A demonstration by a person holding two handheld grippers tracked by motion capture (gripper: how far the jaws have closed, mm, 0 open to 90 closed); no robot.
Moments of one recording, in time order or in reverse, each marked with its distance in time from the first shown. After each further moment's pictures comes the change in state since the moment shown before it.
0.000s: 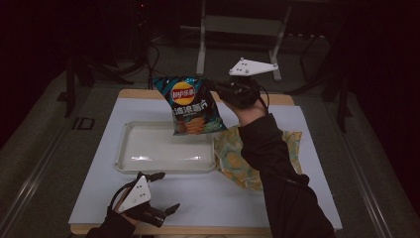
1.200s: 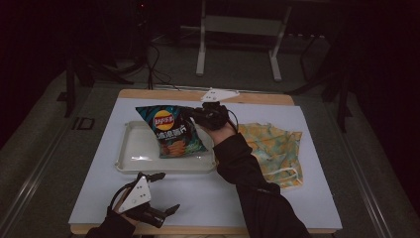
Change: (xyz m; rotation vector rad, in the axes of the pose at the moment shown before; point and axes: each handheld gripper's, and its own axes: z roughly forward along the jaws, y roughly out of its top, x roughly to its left) left arm -0.001 0.000 0.000 0.006 -0.006 0.010; right arm 0.026 -0.079 0.077 0.078 0.100 0.104
